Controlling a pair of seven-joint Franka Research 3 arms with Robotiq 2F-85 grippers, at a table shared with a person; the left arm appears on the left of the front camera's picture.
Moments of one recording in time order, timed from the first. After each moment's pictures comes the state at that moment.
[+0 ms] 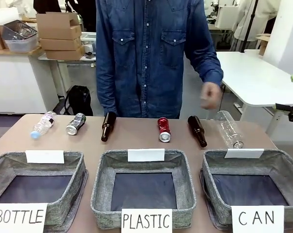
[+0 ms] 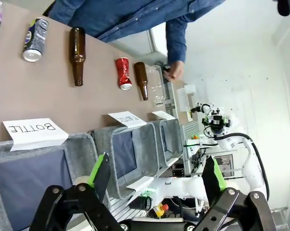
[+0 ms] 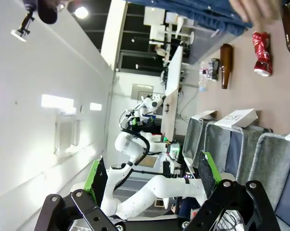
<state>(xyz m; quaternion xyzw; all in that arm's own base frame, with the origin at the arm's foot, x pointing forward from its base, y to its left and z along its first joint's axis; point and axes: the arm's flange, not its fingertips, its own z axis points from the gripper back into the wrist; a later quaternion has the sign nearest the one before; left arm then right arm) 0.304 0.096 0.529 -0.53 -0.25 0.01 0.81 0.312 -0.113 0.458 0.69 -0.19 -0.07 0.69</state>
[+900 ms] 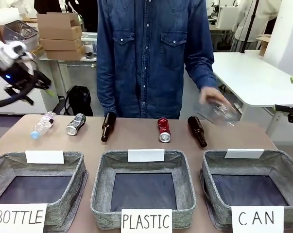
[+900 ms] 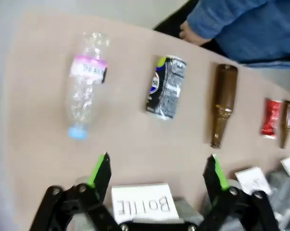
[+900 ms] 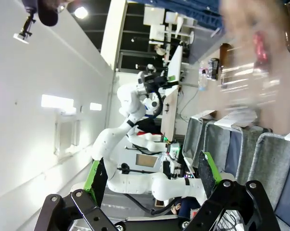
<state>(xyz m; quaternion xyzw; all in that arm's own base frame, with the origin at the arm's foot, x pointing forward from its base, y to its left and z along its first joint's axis) 0.553 0.026 0.467 -0.18 -0.14 0.04 0.97 0.312 -0.114 0.457 0.69 -0.19 -0.07 0.69</state>
